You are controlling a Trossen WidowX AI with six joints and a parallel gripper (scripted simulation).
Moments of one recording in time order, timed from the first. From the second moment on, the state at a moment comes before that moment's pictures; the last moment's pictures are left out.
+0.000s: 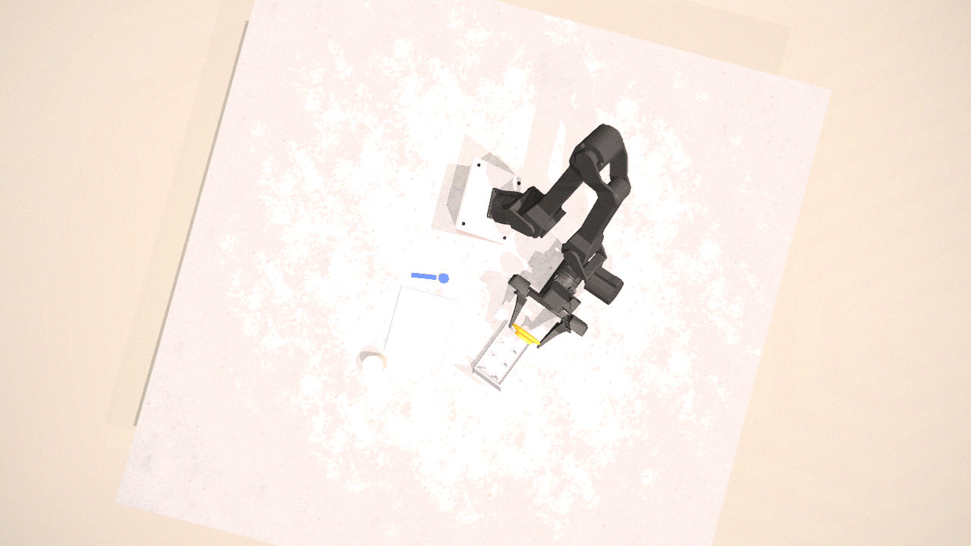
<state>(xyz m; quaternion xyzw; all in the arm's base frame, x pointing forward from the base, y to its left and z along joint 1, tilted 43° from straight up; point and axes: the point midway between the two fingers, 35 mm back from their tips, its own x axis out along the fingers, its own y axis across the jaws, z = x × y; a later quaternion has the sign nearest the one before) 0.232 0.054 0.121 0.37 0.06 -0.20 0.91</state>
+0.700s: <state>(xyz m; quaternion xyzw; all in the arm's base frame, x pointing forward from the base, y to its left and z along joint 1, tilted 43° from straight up) 0.252 0.059 0.102 0.38 0.05 -0.19 0.90</state>
